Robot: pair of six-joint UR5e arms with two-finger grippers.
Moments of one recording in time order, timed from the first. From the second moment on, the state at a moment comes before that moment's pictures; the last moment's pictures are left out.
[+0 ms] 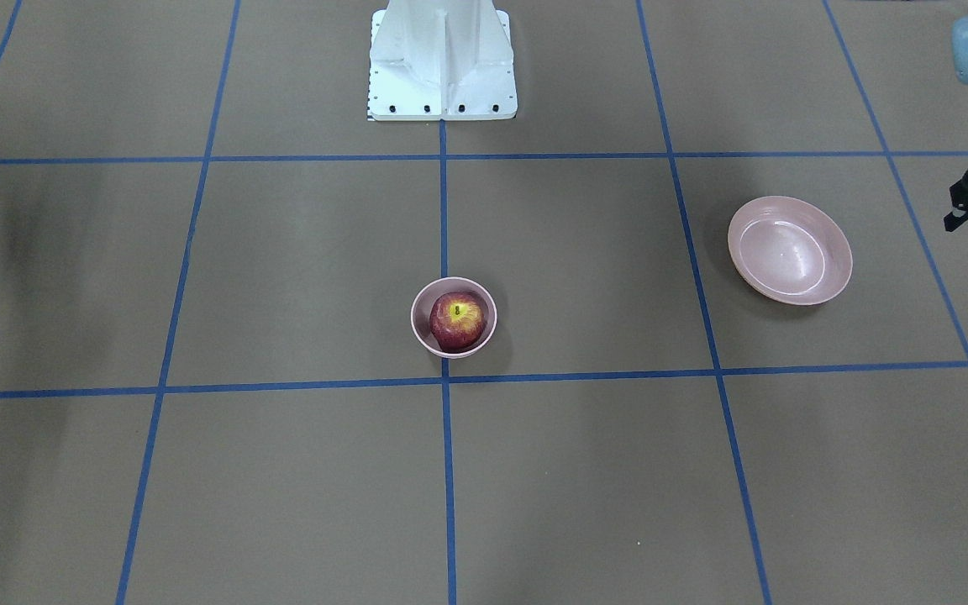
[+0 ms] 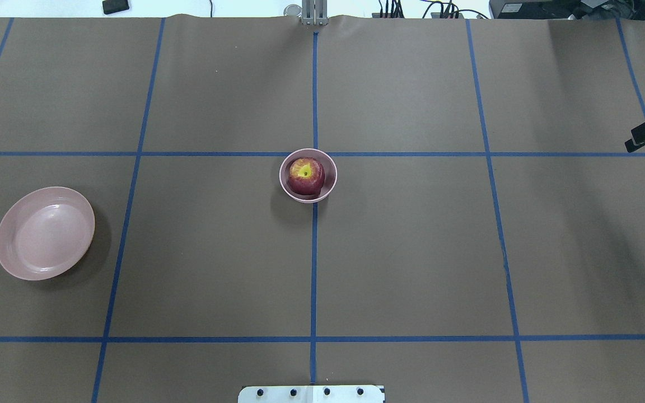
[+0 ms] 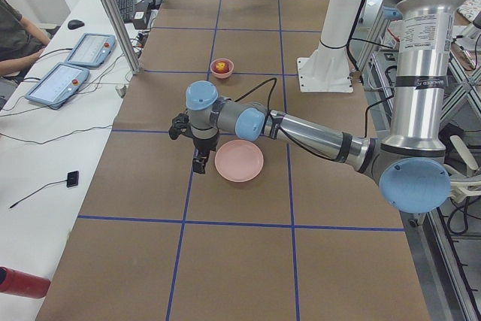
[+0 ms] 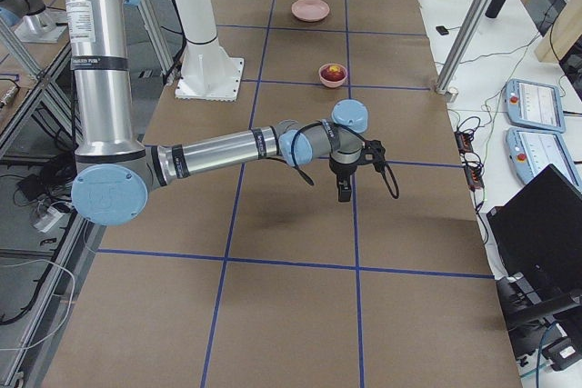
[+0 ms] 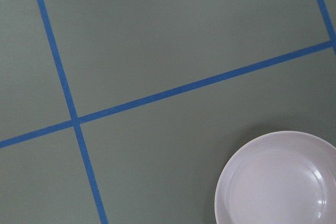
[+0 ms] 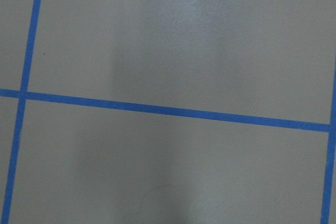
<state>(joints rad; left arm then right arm) -1.34 -1.58 -1.84 -1.61 -2.31 -0.10 1.26 -1.52 1.75 -1.43 2.30 0.37</state>
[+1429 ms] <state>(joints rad) -1.34 -1.57 -1.84 -1.62 -2.31 -0.10 1.28 -1.52 1.71 -1.43 2.30 0.36</state>
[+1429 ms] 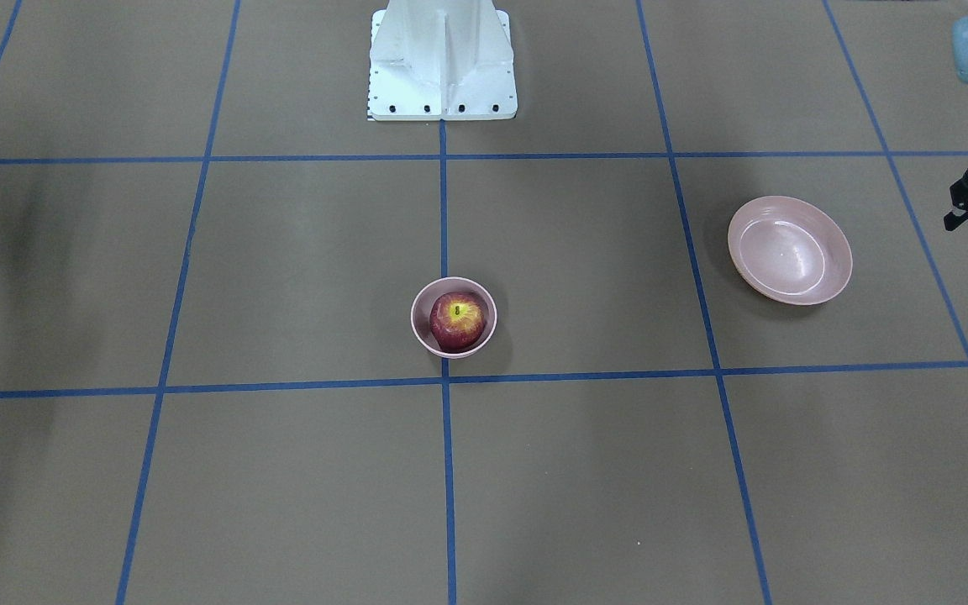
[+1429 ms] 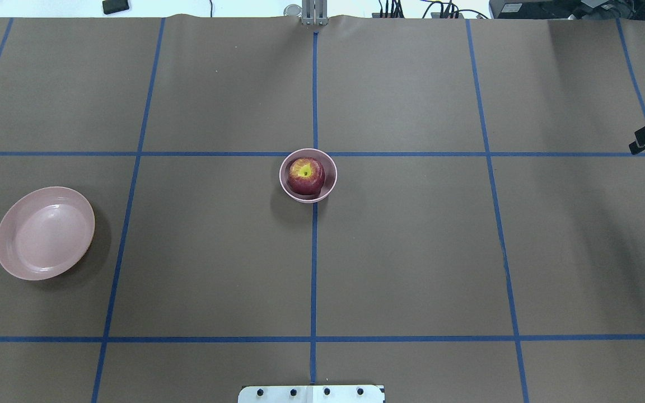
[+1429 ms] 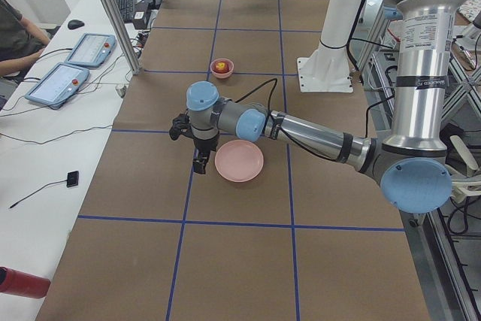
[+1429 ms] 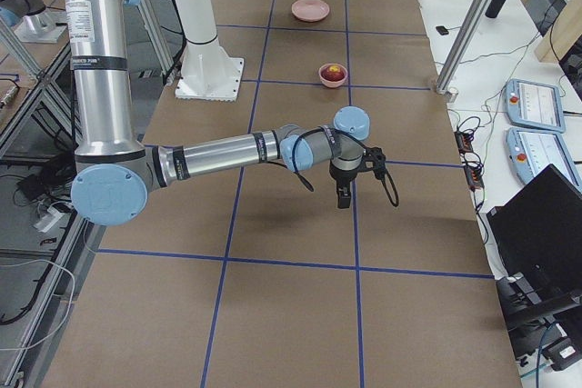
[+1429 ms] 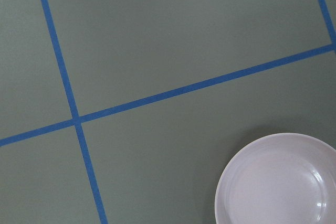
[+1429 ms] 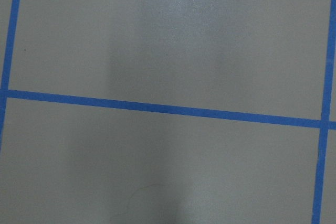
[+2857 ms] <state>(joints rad) -1.35 -1.56 -1.84 -1.62 -2.31 -0.10 1.30 -1.52 1.69 -1.43 2.30 0.34</state>
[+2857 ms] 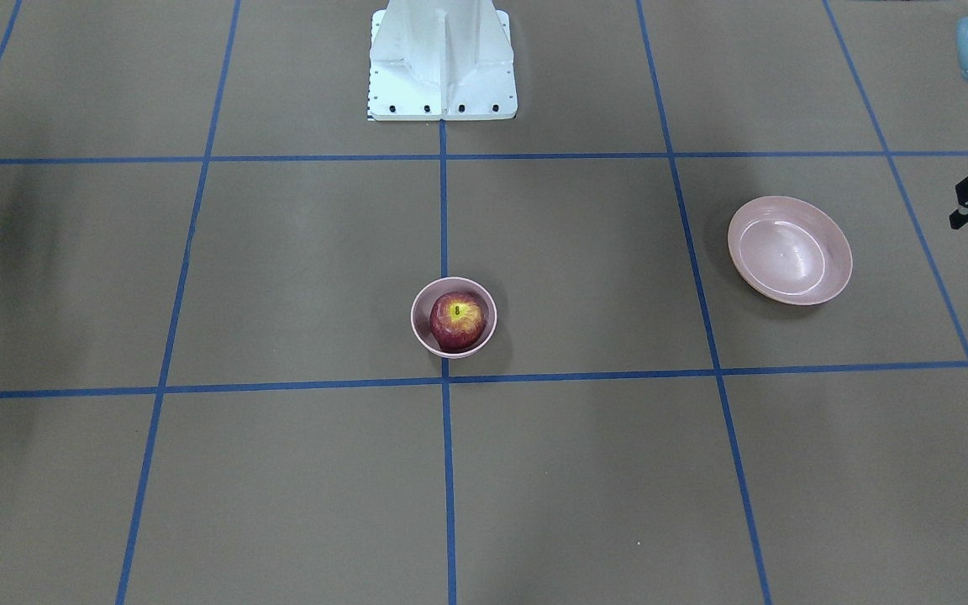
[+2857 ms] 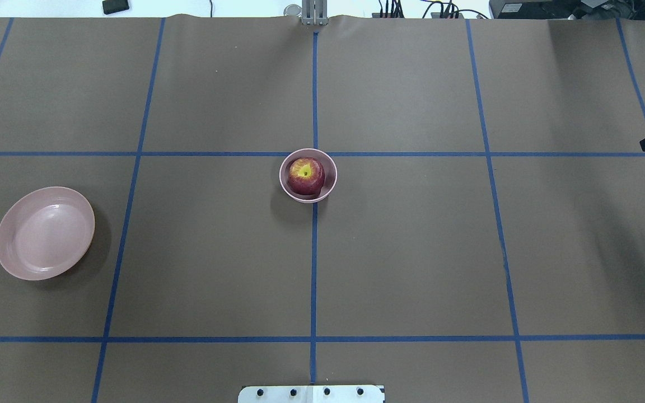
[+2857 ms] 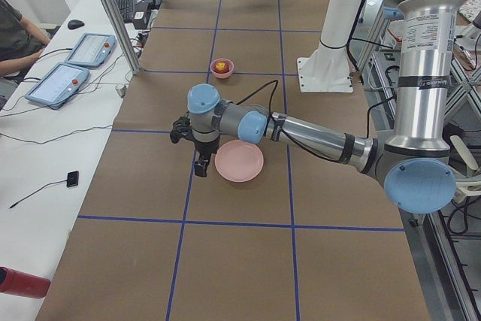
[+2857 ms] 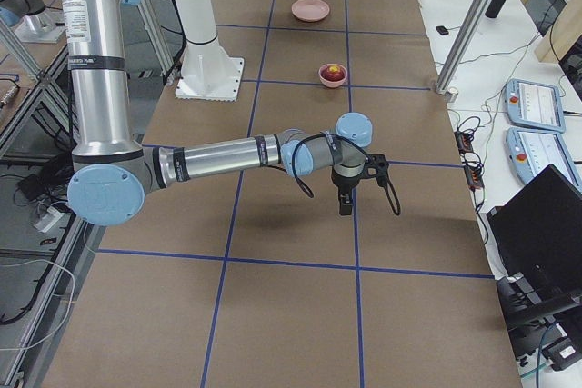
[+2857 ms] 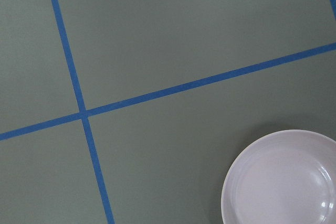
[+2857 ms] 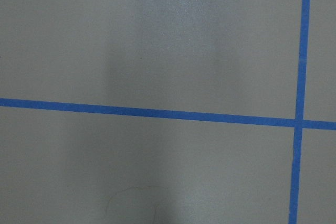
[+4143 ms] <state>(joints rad) -1.35 -1.57 -1.85 -1.62 -2.31 -0.10 1.30 -1.52 1.68 -1.43 2.30 0.34</state>
